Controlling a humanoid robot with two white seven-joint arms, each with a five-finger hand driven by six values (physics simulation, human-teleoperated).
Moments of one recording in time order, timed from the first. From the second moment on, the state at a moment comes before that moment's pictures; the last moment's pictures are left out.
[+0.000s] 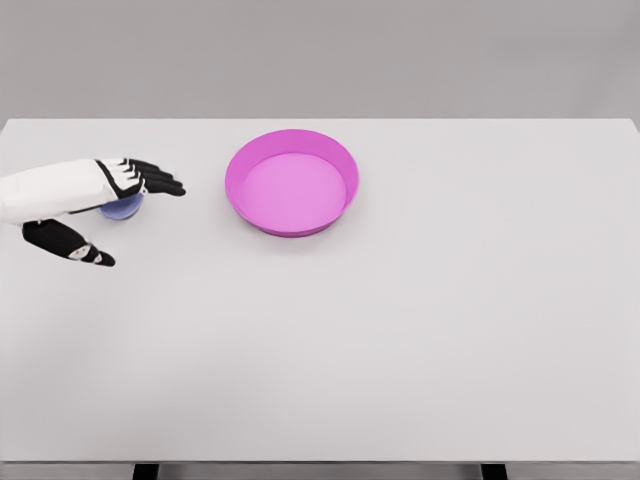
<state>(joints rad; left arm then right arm) -0.70 1.22 -0.86 -1.68 0.12 -0.61 -0.33 0.00 0.00 0.21 0.05 -0.08 -0.07 -0.06</state>
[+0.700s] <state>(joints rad) -0.86 1.01 -0.90 -1.12 -0.10 -0.61 -0.35 0.01 0.00 0.21 0.06 -0.08 -0.07 -0.06</state>
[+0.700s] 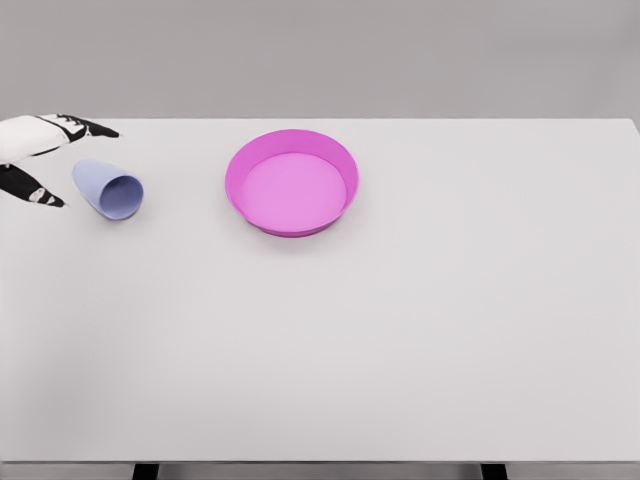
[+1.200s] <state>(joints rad) -0.91 0.85 -0.90 -0.93 -0.32 -0.61 -0.35 0.01 0.00 0.21 0.06 -0.08 -0.07 -0.06</state>
